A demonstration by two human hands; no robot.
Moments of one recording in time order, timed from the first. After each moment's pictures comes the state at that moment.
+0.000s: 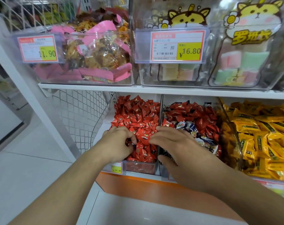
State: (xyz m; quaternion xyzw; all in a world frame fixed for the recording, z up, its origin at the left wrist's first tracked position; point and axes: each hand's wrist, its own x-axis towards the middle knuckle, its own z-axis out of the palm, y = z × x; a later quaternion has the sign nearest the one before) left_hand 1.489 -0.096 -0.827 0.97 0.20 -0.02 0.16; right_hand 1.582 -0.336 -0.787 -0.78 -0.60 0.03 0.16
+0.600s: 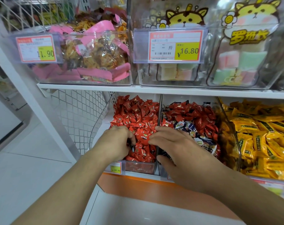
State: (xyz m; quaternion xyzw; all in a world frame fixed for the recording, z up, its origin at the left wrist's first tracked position) left_hand 1.495 -0.100 -0.826 0.97 0.22 -0.01 0.12; right_hand 1.581 -0.337 -0.789 -0.78 -0.60 0.03 0.17
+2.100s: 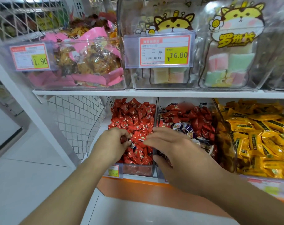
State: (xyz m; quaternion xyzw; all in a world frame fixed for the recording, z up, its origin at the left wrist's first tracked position) left_hand 1.493 -0.101 -0.833 0.94 0.28 0.10 0.18; right_hand 1.578 -0.339 -0.783 -0.78 -0.59 -0.01 0.21
